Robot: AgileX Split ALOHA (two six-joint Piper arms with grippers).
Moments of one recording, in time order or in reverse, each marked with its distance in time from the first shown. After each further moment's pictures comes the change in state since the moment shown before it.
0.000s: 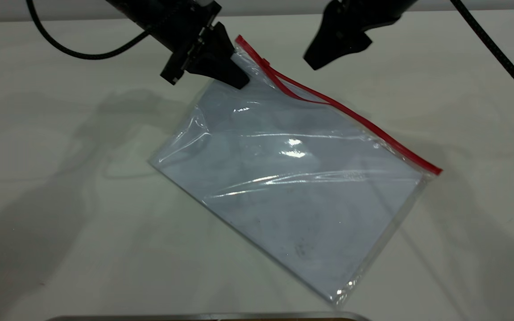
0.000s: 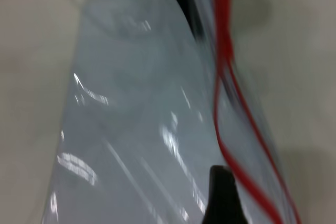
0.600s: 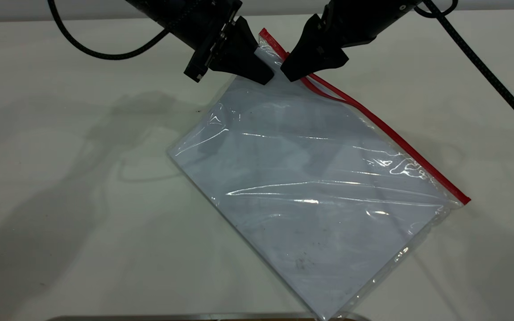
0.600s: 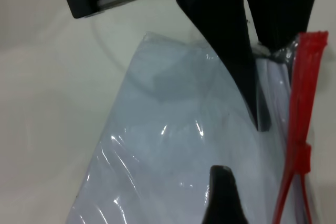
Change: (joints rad) left arm -0.039 0.001 0.000 -0.092 0.000 0.000; right arm 0.002 0.079 -0.007 0.230 0.046 -0.224
